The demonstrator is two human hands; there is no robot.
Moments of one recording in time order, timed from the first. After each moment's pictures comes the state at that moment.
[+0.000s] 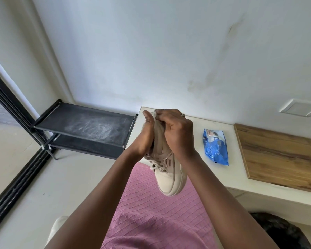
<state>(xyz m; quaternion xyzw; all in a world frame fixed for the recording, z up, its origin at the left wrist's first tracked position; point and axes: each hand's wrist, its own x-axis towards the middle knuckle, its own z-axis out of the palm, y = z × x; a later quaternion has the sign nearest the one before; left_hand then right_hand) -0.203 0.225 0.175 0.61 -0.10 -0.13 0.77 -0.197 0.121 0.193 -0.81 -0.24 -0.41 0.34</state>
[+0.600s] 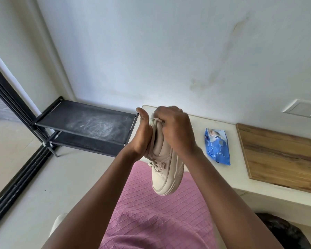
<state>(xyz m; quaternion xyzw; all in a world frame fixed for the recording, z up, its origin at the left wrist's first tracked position) -0.208 0.230 0.182 0.56 -0.09 -0.19 0.80 -0.194 0.127 0.208 -0.90 -0.24 -0.27 0.27</state>
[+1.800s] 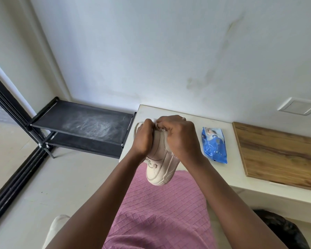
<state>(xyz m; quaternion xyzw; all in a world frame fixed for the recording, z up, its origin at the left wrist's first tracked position) -0.207 0.218 0.174 0.68 0.07 0.01 0.73 -0.214 0.111 0.199 -0.87 -0.26 -0.28 0.30</state>
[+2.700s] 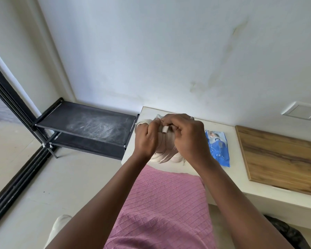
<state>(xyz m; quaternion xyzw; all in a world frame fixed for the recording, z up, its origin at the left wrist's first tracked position) -0.220 0.216 0.192 0.76 0.00 0.16 0.63 -0.226 0.109 0.222 -0.87 -0.23 -0.26 0.34</state>
